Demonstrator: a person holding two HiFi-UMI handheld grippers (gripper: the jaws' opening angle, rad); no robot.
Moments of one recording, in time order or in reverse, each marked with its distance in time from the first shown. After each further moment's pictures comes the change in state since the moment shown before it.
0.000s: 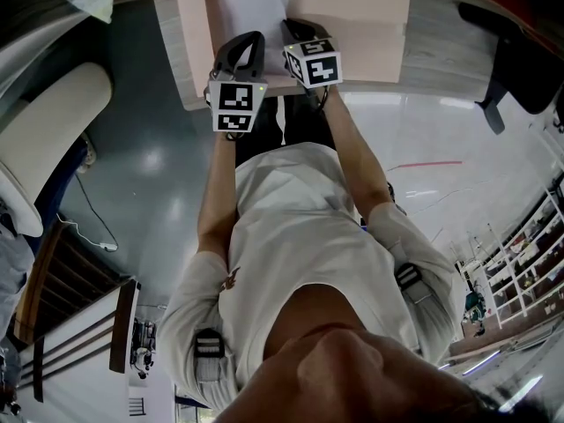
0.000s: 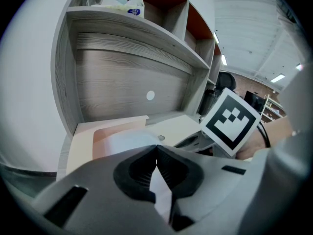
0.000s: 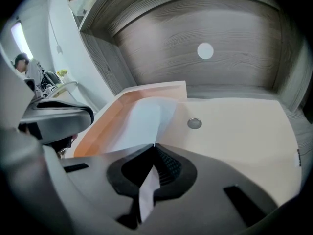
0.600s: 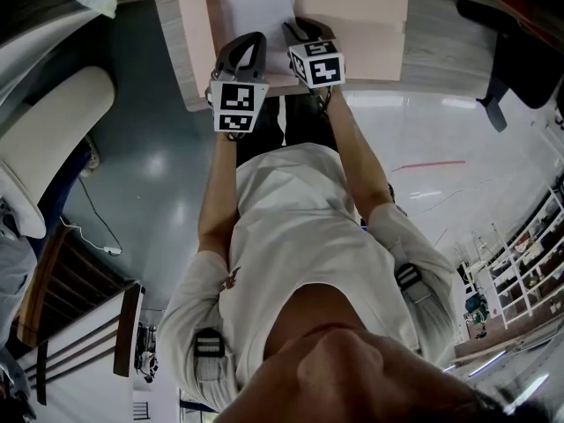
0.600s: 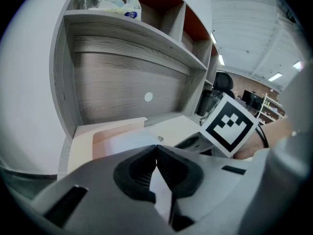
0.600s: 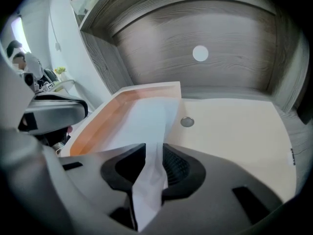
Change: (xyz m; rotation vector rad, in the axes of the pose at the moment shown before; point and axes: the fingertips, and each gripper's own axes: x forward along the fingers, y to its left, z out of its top) left arm -0.004 -0.004 0.003 0.020 -0.010 -0.015; right arm -0.006 -0.010 -0.006 -0.011 -0.013 -0.045
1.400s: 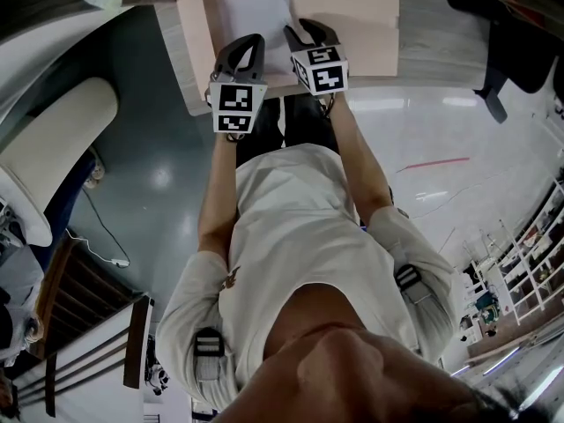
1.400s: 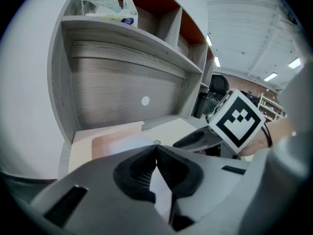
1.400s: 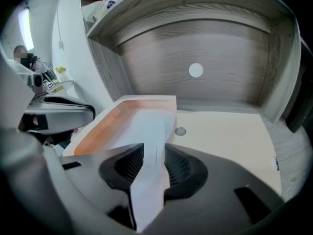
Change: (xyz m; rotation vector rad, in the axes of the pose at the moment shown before) left arm -0.007 -0.004 0.010 0.019 -0.031 -0.034; right arm -0.029 -0.002 0.012 -0.036 -0.073 -0.062
